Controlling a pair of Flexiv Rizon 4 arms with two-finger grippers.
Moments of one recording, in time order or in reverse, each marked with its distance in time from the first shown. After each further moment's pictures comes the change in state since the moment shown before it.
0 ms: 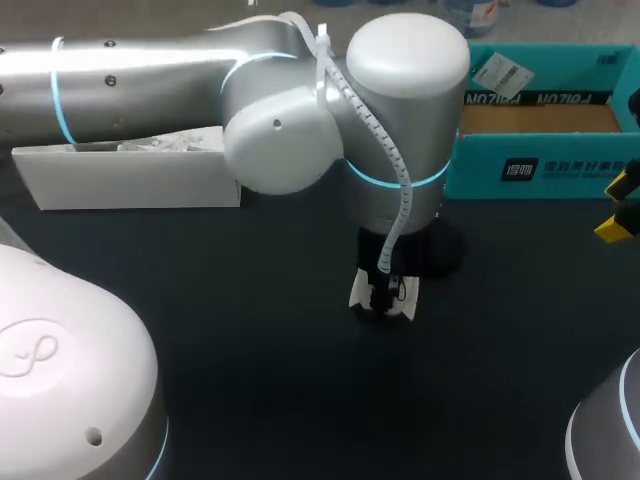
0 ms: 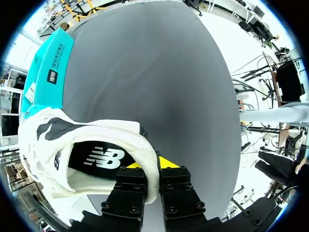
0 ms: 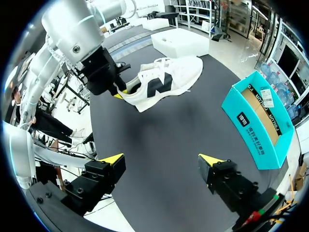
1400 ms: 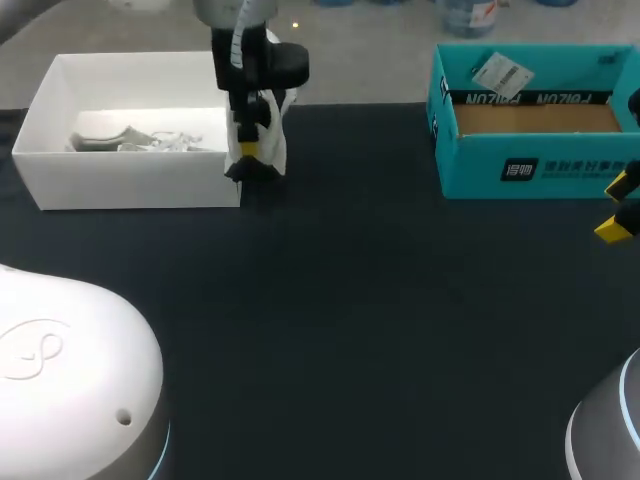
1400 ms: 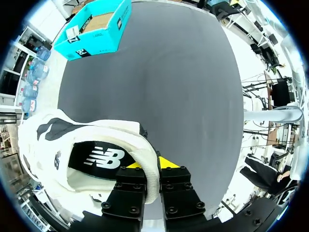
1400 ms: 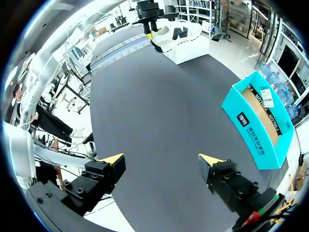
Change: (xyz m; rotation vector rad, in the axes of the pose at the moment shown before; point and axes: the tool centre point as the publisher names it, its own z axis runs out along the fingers) left arm -0.193 0.213 -0.073 -0.025 0.119 -0.232; right arm 0.000 0.000 0.000 0.000 0.000 0.000
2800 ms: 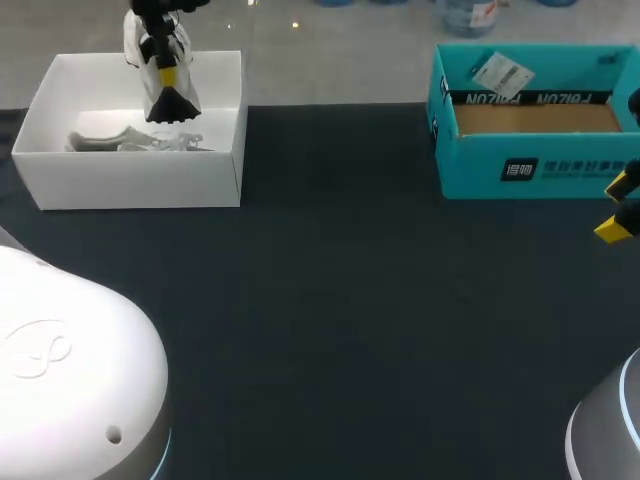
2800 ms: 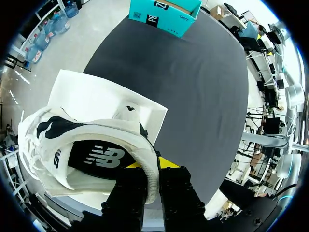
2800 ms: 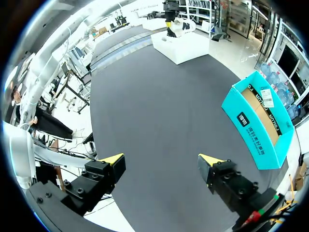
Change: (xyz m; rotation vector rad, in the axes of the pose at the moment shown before) left arm -0.168 0.118 -0.005 0.001 0.154 -0.308; right arm 0.000 0.000 0.000 0.000 0.000 0.000
